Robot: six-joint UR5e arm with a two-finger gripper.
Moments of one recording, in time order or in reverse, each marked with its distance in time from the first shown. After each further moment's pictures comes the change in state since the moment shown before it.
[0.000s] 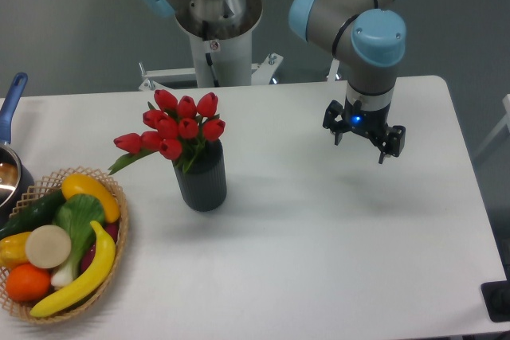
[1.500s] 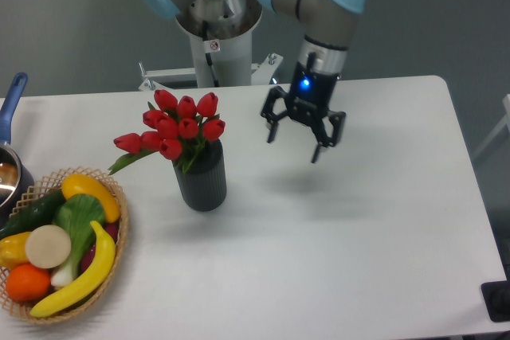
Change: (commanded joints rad) arm 0.069 0.319 -0.400 0.218 -0.753 -0.002
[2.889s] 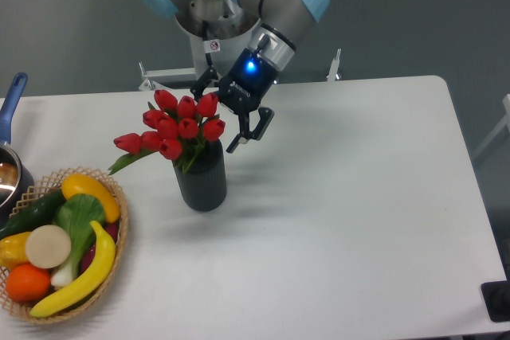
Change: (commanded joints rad) arm -0.097 -0.093 -0.054 0.000 -0.364 0.014
